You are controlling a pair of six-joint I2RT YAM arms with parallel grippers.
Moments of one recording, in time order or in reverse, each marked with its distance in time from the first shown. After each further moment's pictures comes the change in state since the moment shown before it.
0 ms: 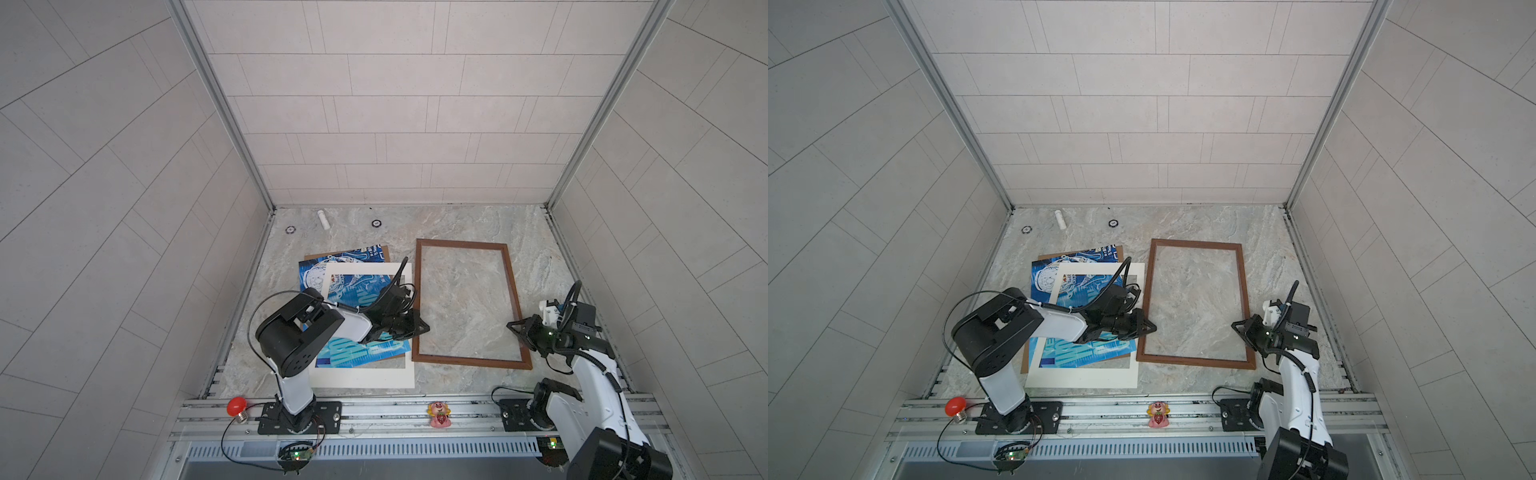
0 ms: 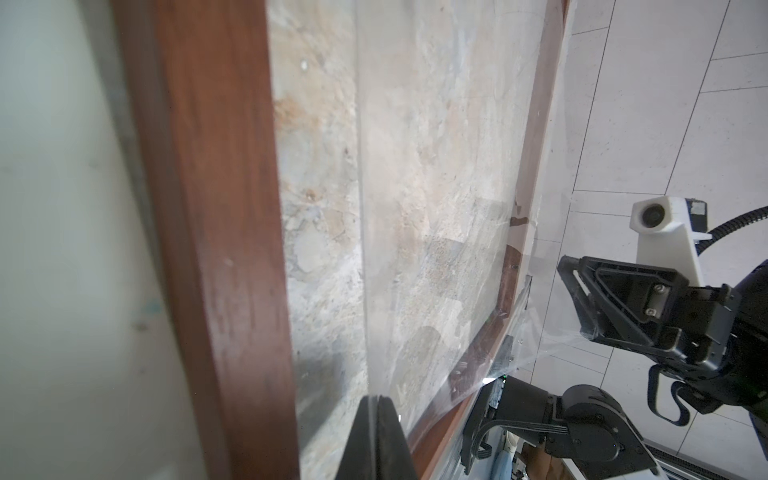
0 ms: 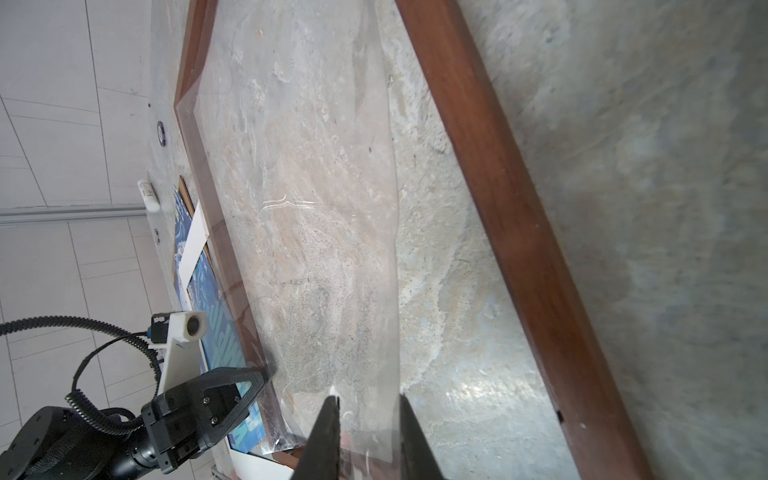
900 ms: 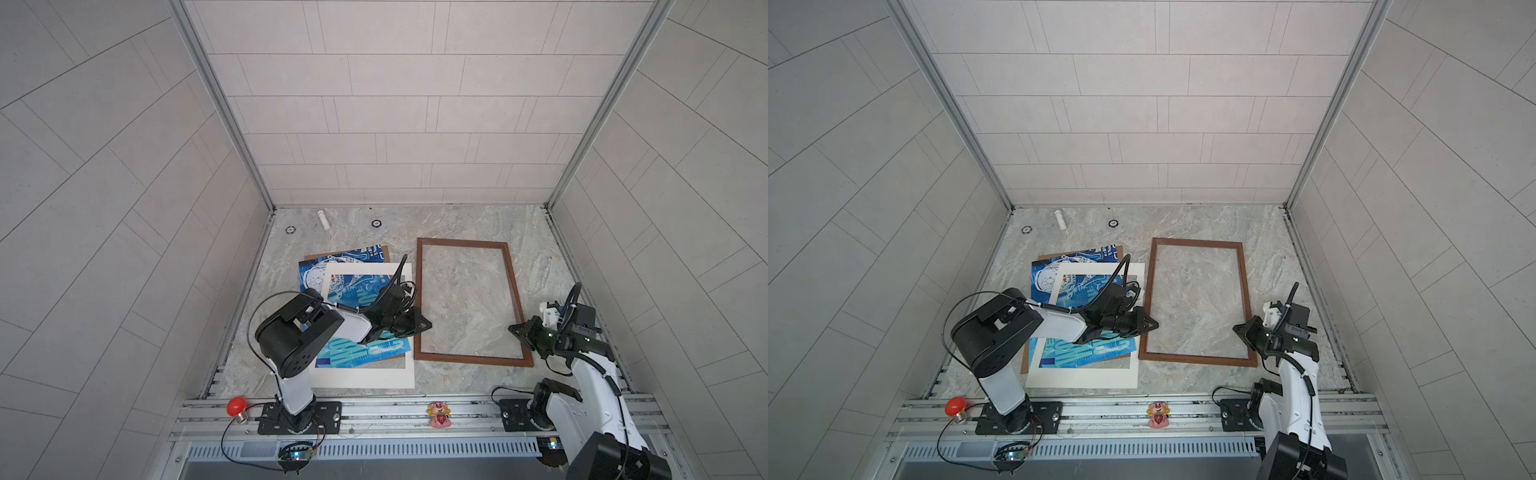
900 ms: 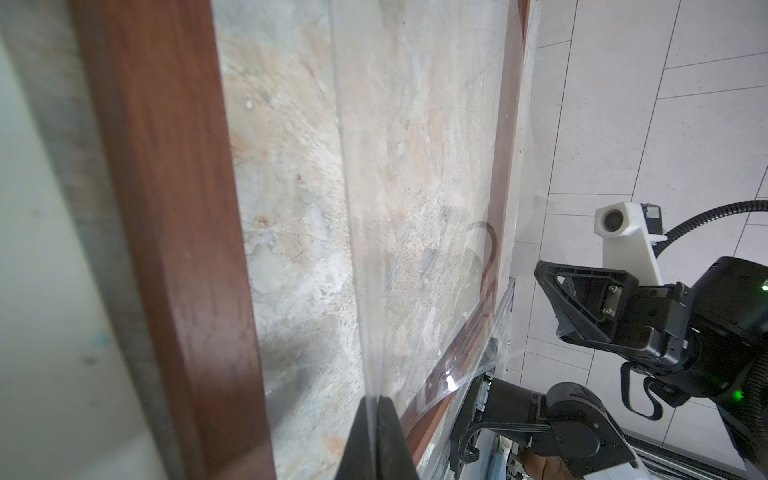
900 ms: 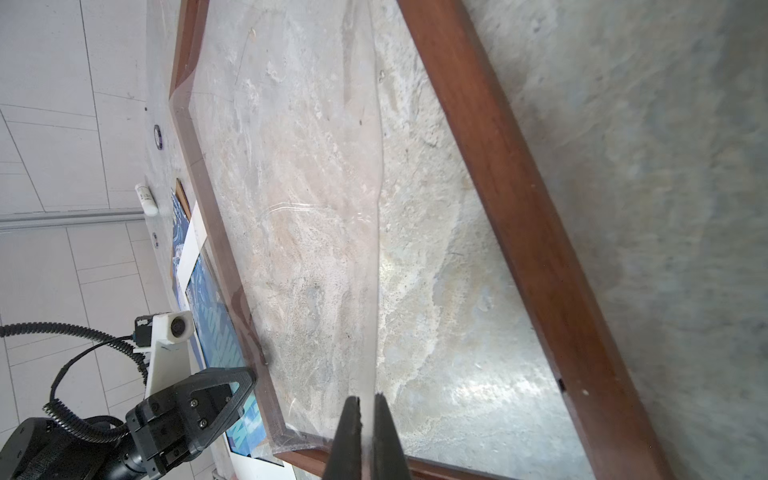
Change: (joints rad) left arm -0.002 -0.010 -0.005 0.054 0.001 0.005; right arm 0.000 -0.024 -0.010 -0.009 0.009 0.018
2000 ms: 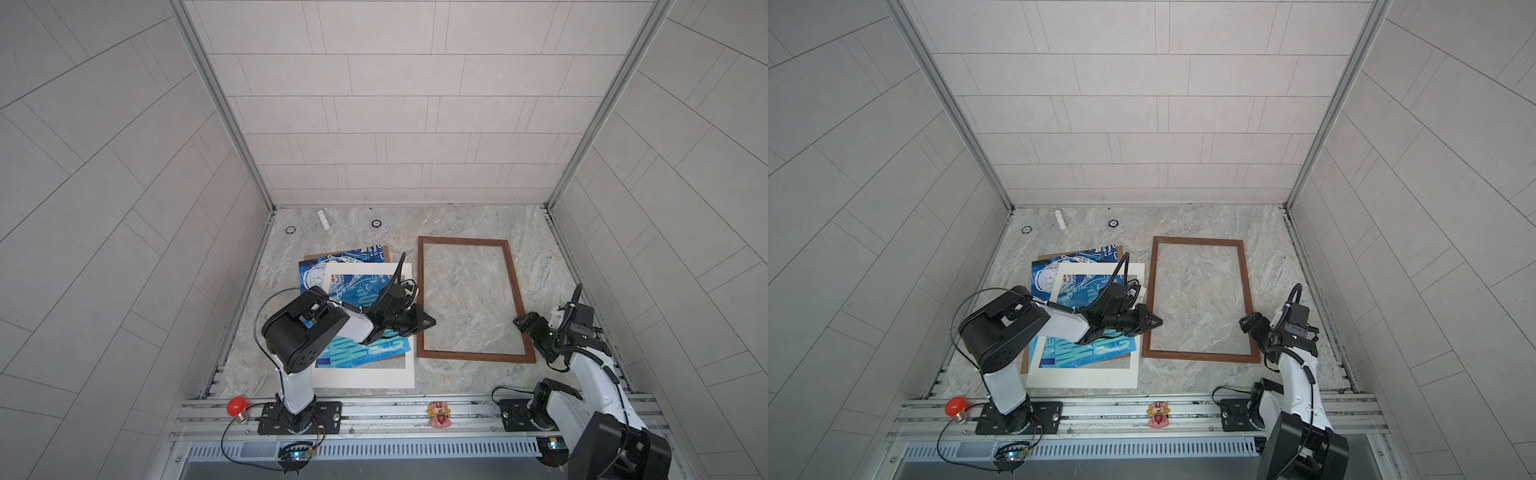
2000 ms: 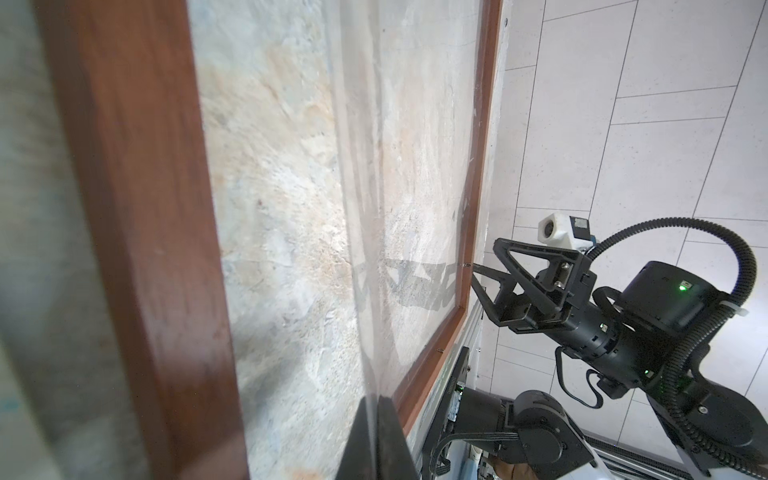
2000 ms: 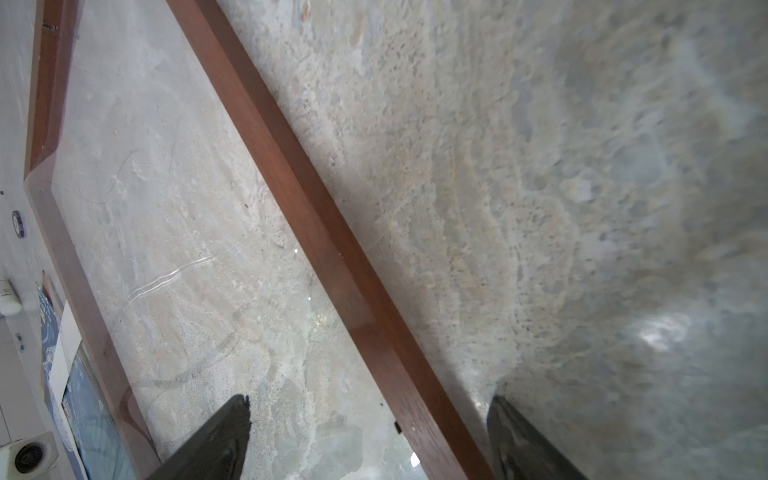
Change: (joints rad) left arm -0.004 0.049 0.000 0.137 0.018 -0.103; right arm -0.020 0.101 -0.033 0.154 0.285 0.028
